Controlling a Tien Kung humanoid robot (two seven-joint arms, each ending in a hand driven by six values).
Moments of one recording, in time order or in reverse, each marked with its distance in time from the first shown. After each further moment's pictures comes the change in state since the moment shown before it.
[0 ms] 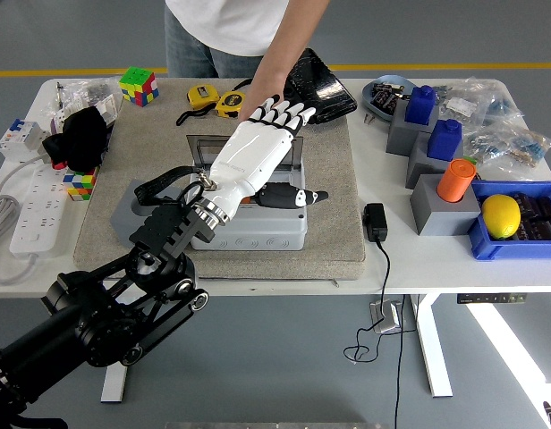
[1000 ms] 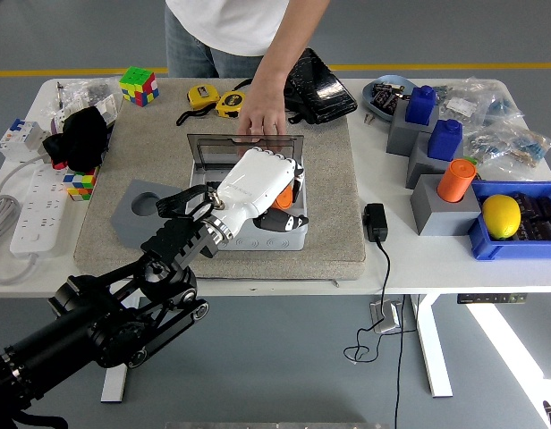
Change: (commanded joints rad) left arm -0.031 -0.010 0.104 0.155 0.000 -0.007 -0.032; right arm 0.002 0.000 -0.002 0.000 0.002 0.000 0.001
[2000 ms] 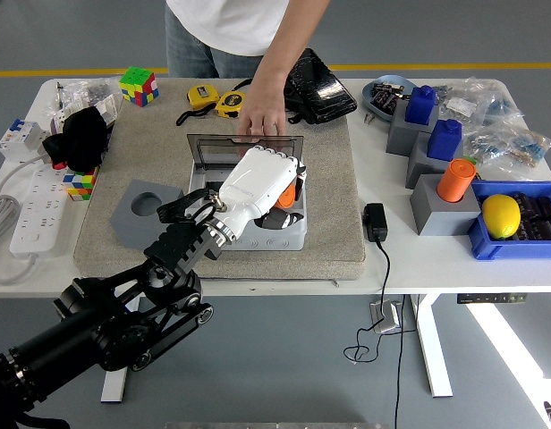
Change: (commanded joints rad) left arm 0.001 -0.011 0.022 0.009 0.000 0.059 0.022; right arm -0.002 -0.002 0.003 0.000 -0.005 -0.001 -0.002
